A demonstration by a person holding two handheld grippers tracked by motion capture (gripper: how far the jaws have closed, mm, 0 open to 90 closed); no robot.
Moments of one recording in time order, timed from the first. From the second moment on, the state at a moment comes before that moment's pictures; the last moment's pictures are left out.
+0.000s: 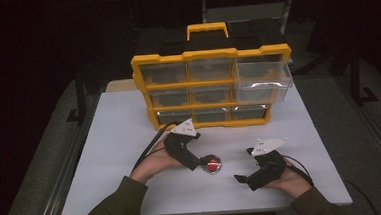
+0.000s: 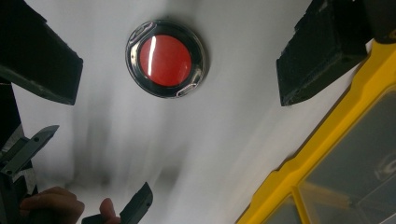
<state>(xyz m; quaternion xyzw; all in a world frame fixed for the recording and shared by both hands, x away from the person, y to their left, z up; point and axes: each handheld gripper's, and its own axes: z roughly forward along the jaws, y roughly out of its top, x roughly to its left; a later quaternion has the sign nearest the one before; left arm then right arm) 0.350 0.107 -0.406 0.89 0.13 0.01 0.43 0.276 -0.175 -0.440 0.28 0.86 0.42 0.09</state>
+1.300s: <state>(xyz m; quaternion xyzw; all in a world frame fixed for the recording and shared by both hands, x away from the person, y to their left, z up) 0.347 0.066 -0.429 0.93 0.09 0.00 0.36 0.277 -0.174 -0.440 0.28 0.86 0.42 0.08</state>
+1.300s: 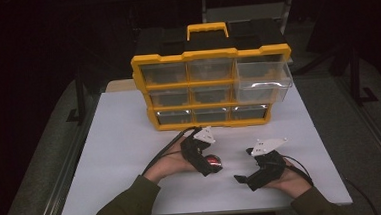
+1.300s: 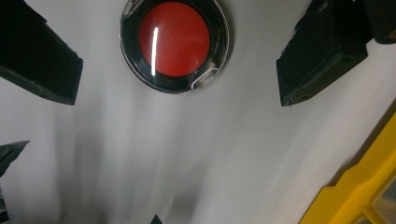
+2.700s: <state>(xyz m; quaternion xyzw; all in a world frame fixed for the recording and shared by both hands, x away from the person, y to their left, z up) 0.344 0.062 -0.442 0.95 0.07 0.01 0.31 0.276 -0.175 -0.440 0.28 0.86 0.42 0.08</state>
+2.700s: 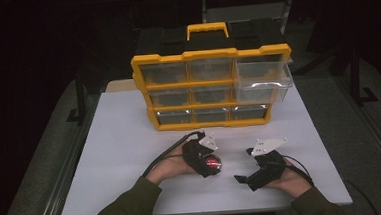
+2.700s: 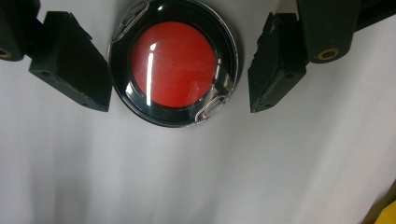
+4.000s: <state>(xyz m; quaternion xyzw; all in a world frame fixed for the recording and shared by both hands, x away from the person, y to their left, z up) 0.349 0.075 -0.405 0.94 0.08 -0.01 0.33 0.277 -0.175 -0.440 0.28 0.86 0.42 0.08</state>
